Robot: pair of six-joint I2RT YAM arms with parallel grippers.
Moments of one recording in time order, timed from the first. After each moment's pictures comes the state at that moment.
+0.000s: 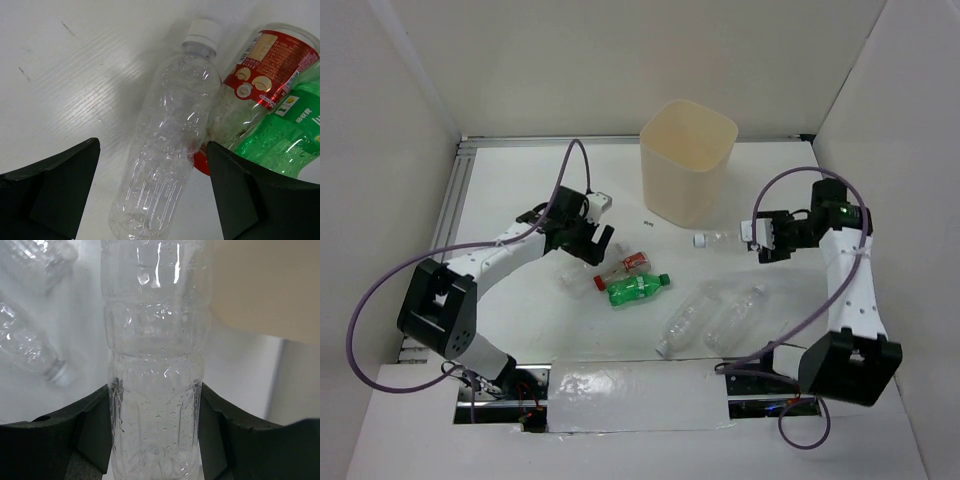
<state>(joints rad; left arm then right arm) -0.44 1.52 1.04 -0.46 0.10 0.05 -0.23 1.24 1.15 -1.19 -0.72 -1.94</state>
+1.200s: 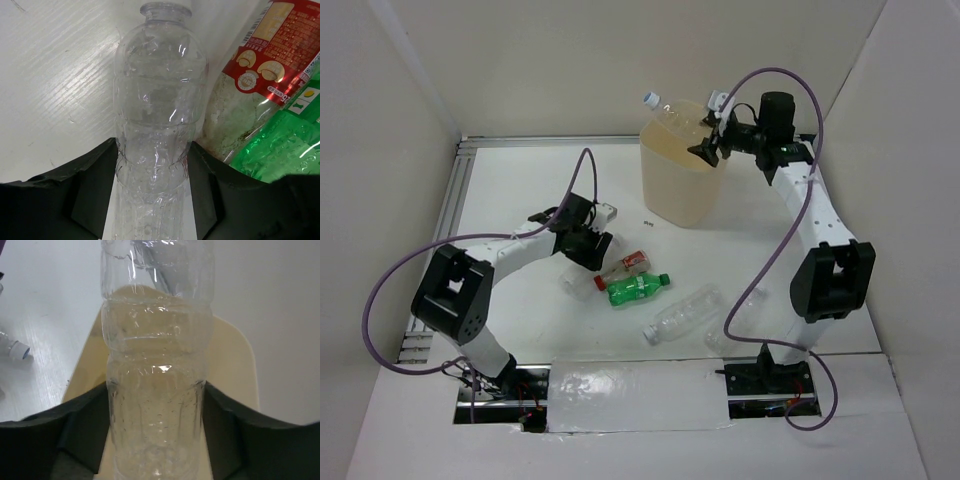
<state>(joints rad) -0.46 1.64 1.04 -0.46 0.13 0.04 0.10 1.66 1.60 -0.24 -0.85 -0.73</state>
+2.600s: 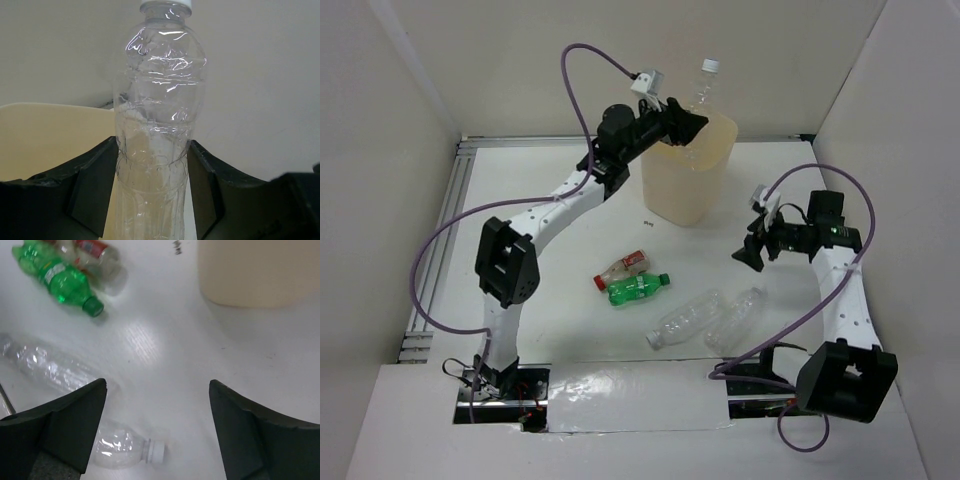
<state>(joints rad) -0.59 1.98 1.85 0.36 0.28 -0.48 -0.23 1.13 0.98 -0.79 -0.93 -0.89</state>
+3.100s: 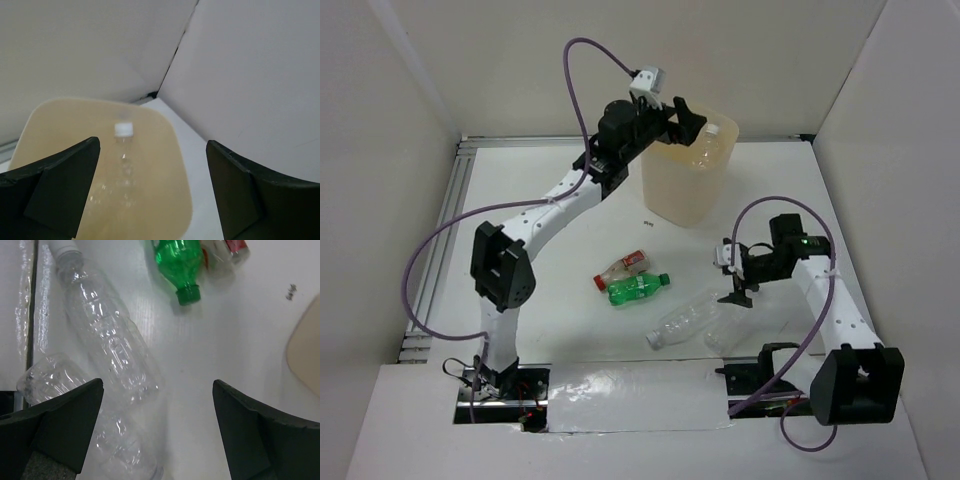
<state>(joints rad) -0.63 2.03 1.99 0.19 0.10 -0.37 -0.03 1.08 0.82 -1.08 -0.94 -1.58</state>
